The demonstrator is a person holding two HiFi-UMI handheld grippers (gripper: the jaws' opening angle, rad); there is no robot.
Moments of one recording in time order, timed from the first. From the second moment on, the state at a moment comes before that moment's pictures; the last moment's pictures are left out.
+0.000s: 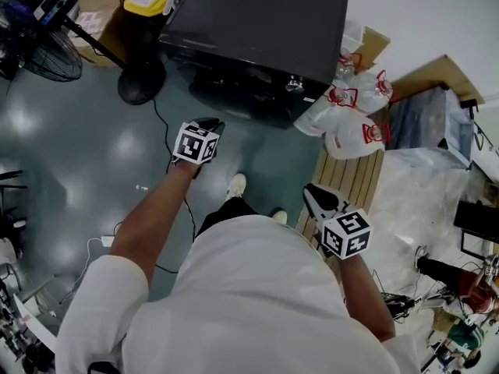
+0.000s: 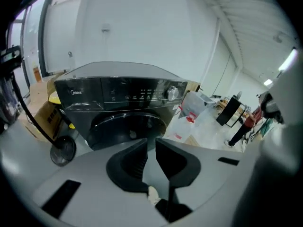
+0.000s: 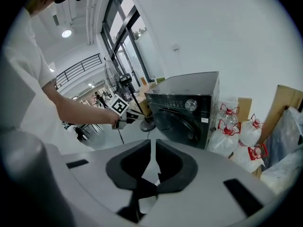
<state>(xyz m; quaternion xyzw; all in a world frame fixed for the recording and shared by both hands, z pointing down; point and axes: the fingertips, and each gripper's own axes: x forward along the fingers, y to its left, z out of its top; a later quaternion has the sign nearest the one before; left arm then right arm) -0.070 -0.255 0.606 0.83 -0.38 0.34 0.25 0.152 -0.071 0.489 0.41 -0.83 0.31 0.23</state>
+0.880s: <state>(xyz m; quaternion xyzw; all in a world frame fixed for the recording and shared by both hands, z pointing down) 0.024 -0.087 0.494 0.85 -0.36 0.20 0.32 0.176 -0.035 0.477 0.32 -0.88 0.26 0.23</state>
